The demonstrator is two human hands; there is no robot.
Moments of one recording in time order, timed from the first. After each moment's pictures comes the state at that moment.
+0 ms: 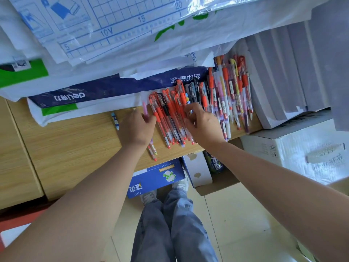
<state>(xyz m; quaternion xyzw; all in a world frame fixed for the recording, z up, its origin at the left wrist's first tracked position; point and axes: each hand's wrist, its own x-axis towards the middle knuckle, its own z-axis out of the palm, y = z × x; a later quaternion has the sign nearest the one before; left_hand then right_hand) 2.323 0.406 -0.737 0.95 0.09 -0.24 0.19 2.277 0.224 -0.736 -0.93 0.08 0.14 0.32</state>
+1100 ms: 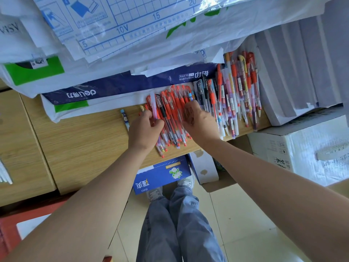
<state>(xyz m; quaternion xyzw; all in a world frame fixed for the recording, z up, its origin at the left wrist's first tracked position) 2.308 0.419 -0.719 0.90 0.06 -0.27 0.35 2.279 0.251 -0.744 -0.92 0.12 0.18 0.32</state>
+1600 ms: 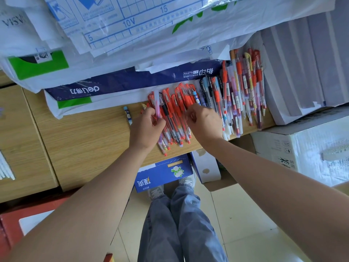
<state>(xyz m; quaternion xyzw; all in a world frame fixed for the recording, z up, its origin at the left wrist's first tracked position) 2.305 0.428 -0.724 0.90 0.04 -0.25 0.35 2.279 0.259 -0.749 -0.96 0.12 0.12 0.24</state>
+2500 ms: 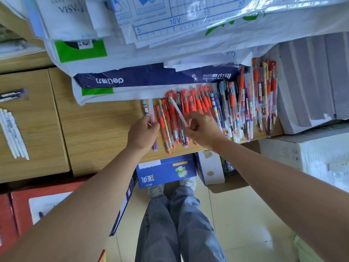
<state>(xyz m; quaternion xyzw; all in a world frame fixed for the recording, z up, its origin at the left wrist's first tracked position) 2.289 0.480 -0.720 0.85 0.15 -0.31 0.41 2.275 0.284 -0.724 -0.86 0.06 0.28 0.42</state>
